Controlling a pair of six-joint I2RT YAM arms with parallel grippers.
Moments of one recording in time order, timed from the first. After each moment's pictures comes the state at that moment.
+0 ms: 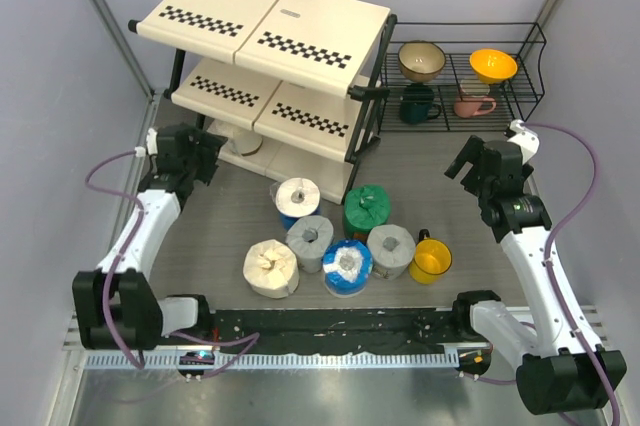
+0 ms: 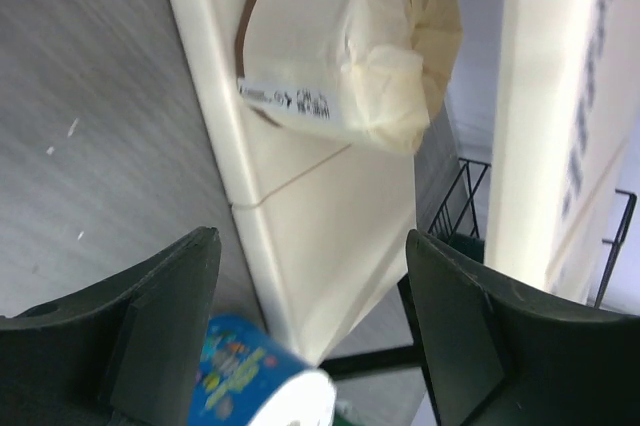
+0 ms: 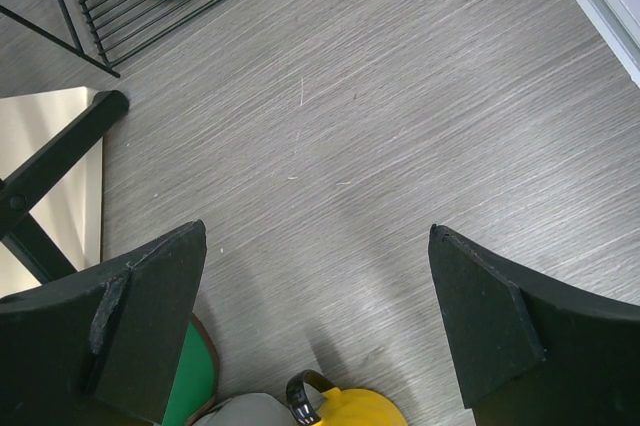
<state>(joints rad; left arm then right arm) -0.01 1.30 0.91 -0.20 -0.03 -1.18 0.08 0.90 0.90 -0.58 0.34 0.49</state>
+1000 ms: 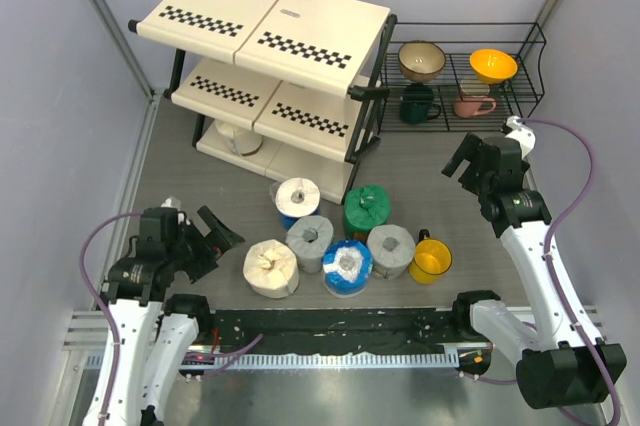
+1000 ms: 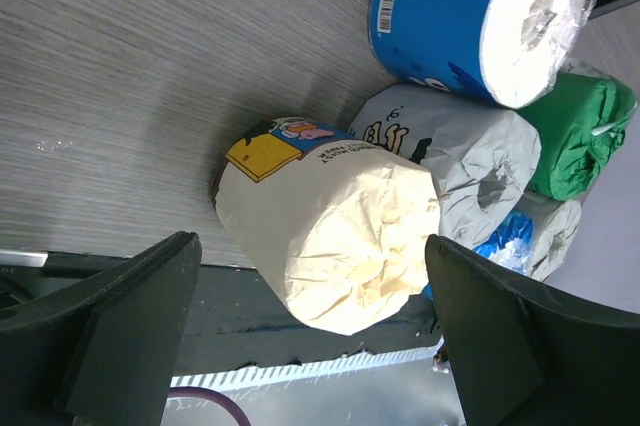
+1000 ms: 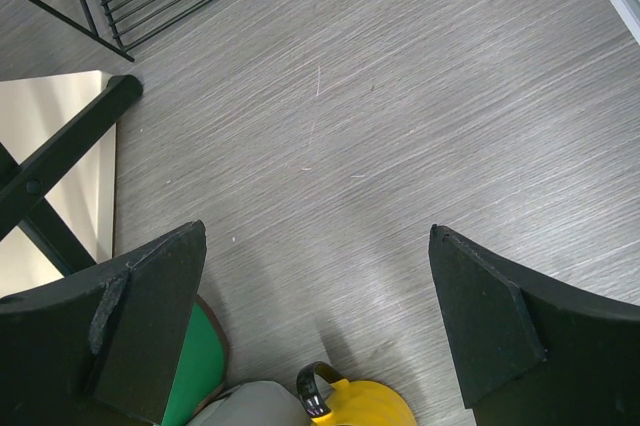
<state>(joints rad) -0.08 0.52 0.74 -1.10 0.24 -0.80 0.08 0.93 0.92 -0.59 0.29 0.49</state>
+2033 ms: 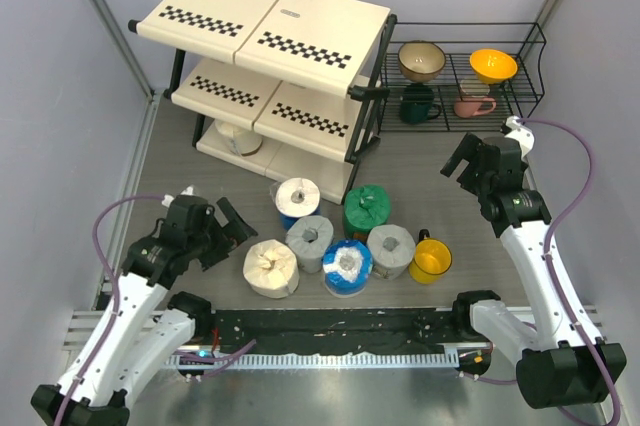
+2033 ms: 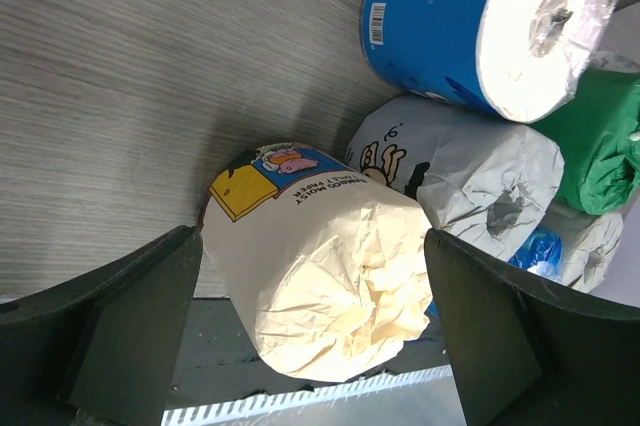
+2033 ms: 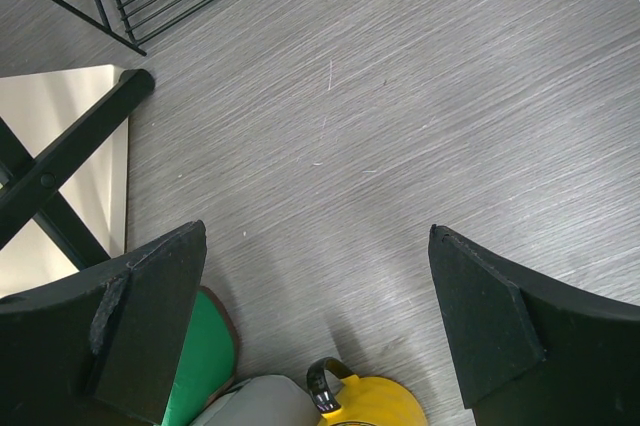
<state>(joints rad) -0.36 0.66 0.71 -0.94 0.04 -0.92 0.08 0.94 0.92 -0.59 0.27 0.51</state>
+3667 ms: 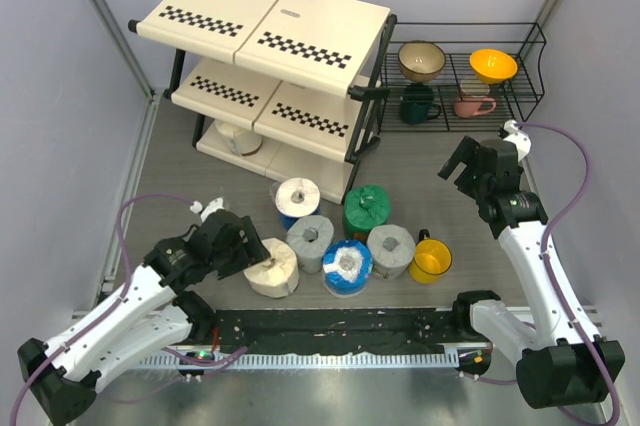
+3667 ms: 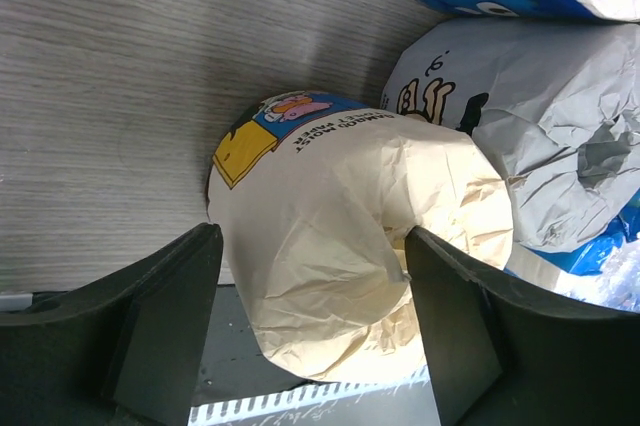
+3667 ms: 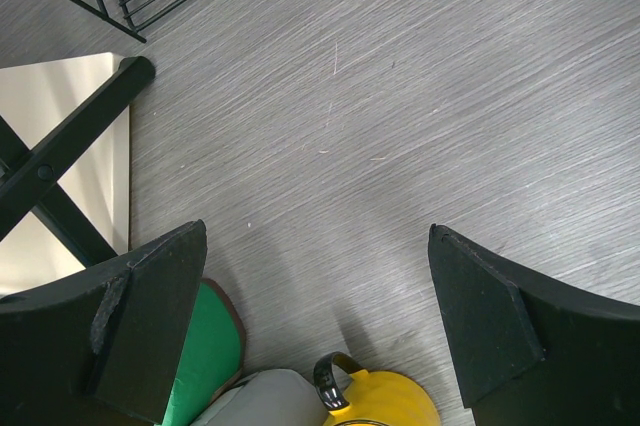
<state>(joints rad) -0.72 0.71 0.63 -0.91 -0.16 -1.04 0.08 0.94 0.89 -0.58 0.25 0.54</state>
